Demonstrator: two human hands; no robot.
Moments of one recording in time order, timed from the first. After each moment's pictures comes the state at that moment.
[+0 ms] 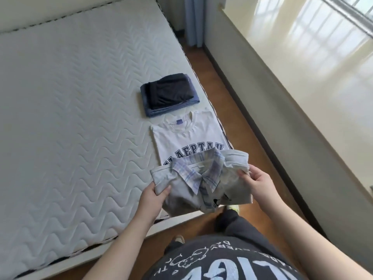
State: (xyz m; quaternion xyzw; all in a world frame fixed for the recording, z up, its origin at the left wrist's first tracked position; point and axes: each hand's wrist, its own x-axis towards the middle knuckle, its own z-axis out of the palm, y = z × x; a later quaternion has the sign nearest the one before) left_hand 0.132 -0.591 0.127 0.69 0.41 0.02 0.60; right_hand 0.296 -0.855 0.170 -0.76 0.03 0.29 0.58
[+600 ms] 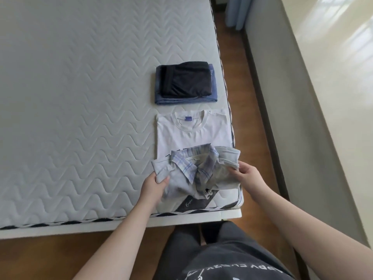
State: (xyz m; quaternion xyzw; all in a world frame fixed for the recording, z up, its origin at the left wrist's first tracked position) left_hand 0.228 -0.592 0.067 0.65 0.53 0.02 0.55; right_hand 0.454 -0.808 0.097 -0.78 -0.08 0.44 0.45
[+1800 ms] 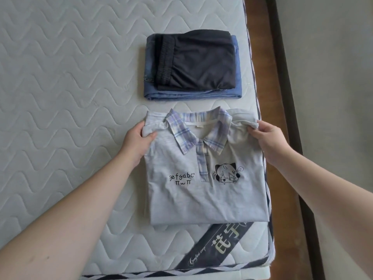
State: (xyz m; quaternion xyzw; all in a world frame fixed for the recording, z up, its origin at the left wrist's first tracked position) left_hand 0.391 -0.366 -0.110 0.63 0.50 0.08 0.59; right_hand 0.645 -0.634 -0.094 -0.77 -0.04 0.38 0.51
